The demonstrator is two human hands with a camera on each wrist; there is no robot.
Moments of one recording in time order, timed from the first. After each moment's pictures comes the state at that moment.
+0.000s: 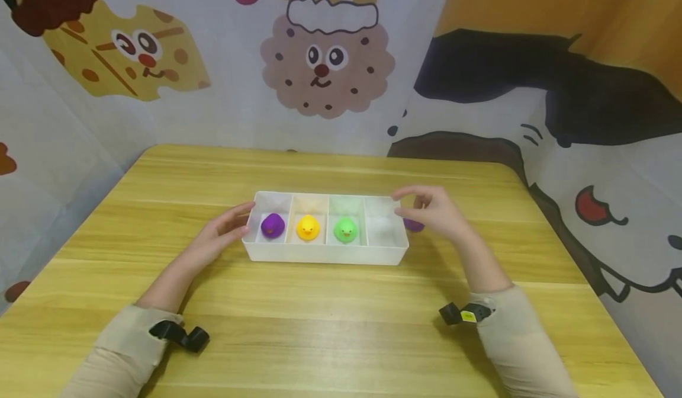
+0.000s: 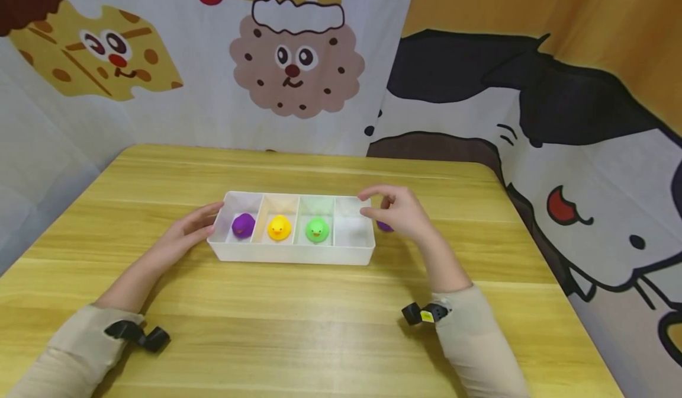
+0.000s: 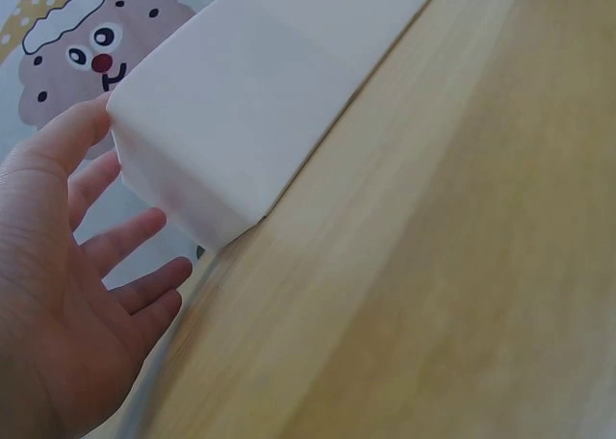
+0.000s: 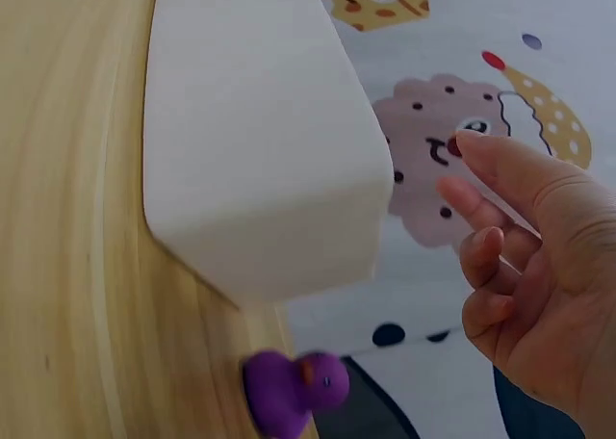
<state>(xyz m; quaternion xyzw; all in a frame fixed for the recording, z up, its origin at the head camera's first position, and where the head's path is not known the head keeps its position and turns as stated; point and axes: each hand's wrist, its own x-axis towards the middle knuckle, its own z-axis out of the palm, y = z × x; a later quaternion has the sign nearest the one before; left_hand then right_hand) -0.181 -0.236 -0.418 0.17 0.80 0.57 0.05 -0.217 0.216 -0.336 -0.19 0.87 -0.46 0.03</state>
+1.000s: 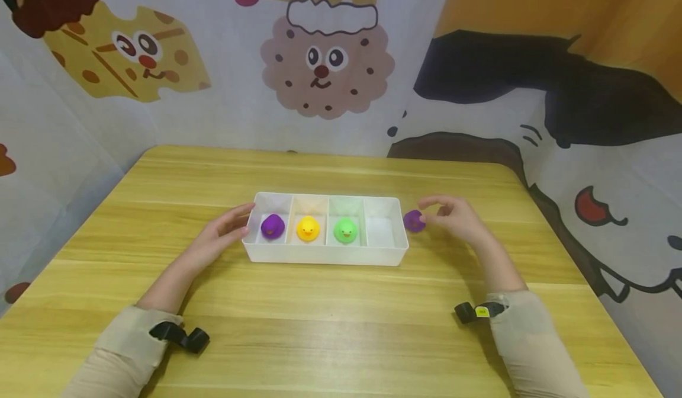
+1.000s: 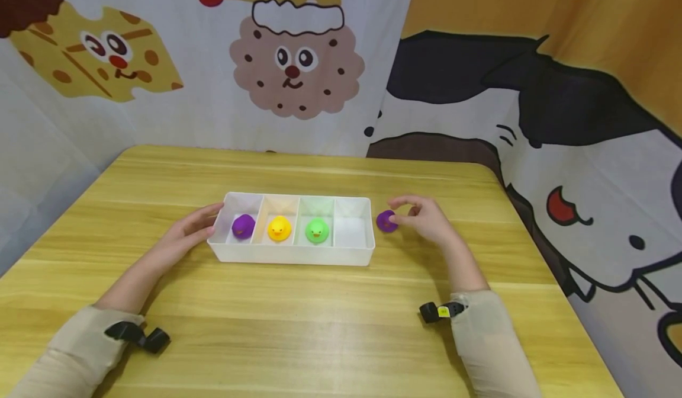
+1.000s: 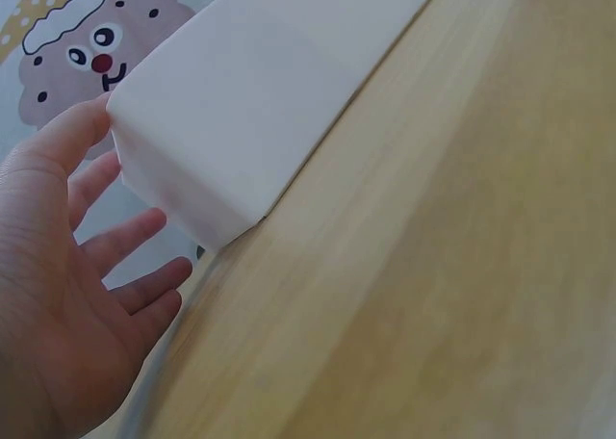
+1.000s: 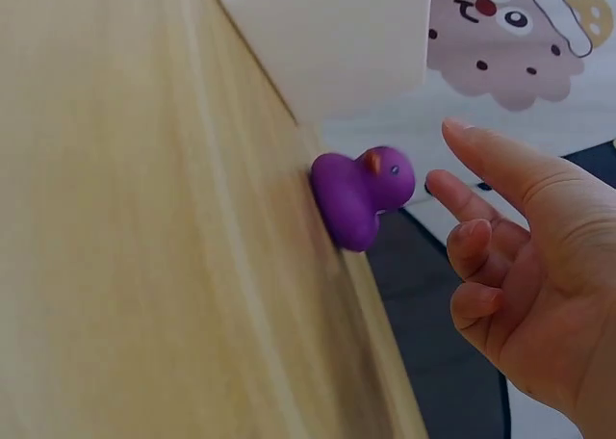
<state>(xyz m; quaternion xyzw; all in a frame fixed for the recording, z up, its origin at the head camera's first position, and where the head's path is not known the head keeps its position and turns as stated) -0.182 -0.236 -0.419 0.18 0.80 0.58 0.05 -0.234 0.274 -0.373 -0.12 0.89 -0.43 0.05</state>
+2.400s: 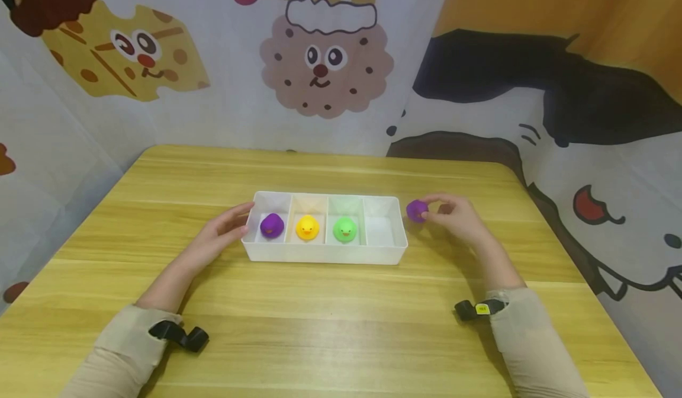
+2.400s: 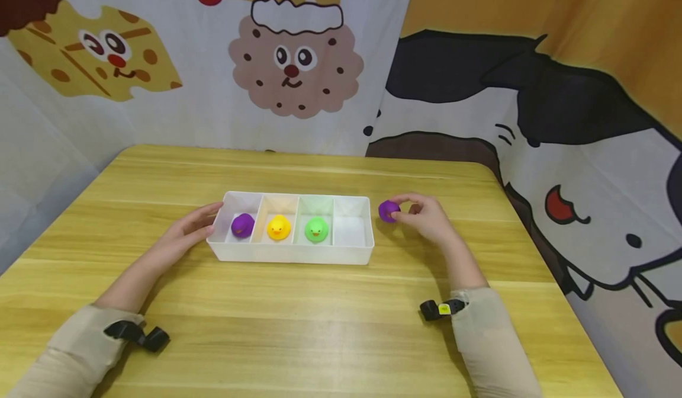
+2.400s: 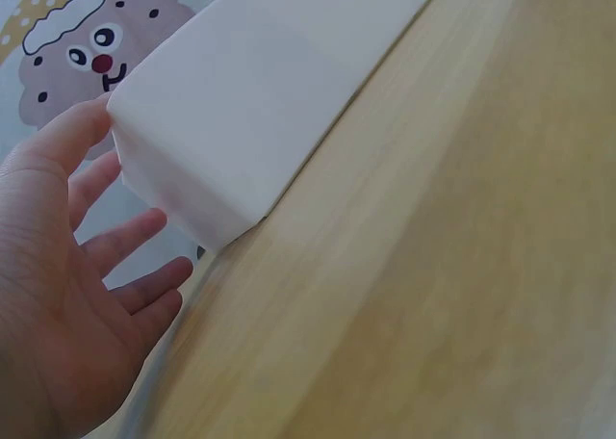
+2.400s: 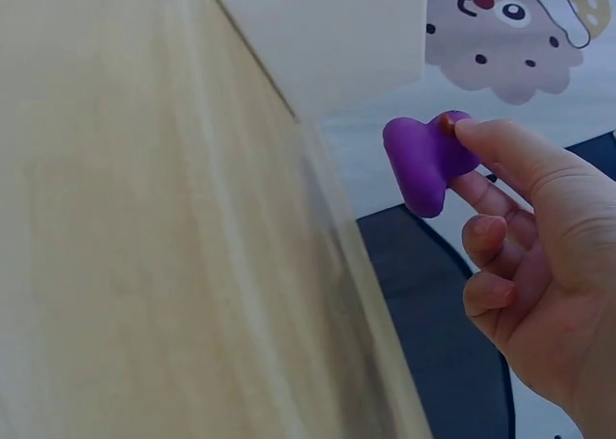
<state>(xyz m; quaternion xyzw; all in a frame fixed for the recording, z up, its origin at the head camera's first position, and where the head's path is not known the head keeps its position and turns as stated) -0.182 -0.236 -0.419 0.18 0.79 0.58 0.05 -0.235 0.279 -0.380 -0.11 0.88 -0.45 0.01</state>
